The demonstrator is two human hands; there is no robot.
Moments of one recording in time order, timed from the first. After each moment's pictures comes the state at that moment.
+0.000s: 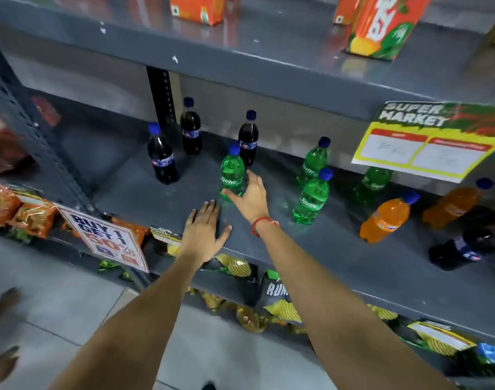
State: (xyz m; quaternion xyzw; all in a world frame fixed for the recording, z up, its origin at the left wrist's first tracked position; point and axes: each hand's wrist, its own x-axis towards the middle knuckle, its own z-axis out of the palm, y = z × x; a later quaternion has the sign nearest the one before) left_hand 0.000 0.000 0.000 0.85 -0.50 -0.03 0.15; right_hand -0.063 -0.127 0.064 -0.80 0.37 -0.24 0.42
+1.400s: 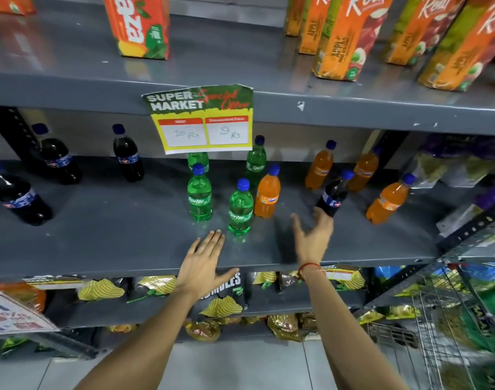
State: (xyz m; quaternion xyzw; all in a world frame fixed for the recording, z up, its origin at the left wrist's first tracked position) left_hand -0.173 -0.077 -0.009 0.70 -0.71 0.02 0.06; right_hand -0.389 -0.196 0.039 -0.56 0.61 -0.50 0.25
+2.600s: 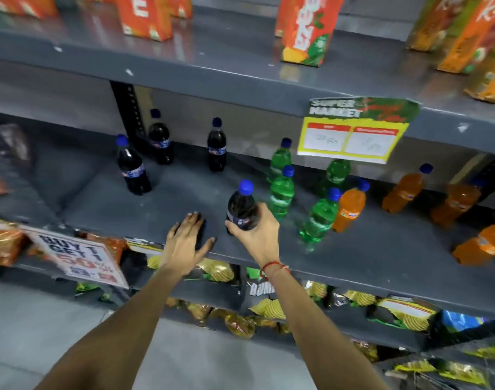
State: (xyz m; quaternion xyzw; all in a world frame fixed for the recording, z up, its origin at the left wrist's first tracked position) left_hand -0.022 0.010 0.002 0.82 -0.55 -0.01 0.20; right_hand -0.178 -0.090 0.069 -0.75 0.39 -0.38 0.37
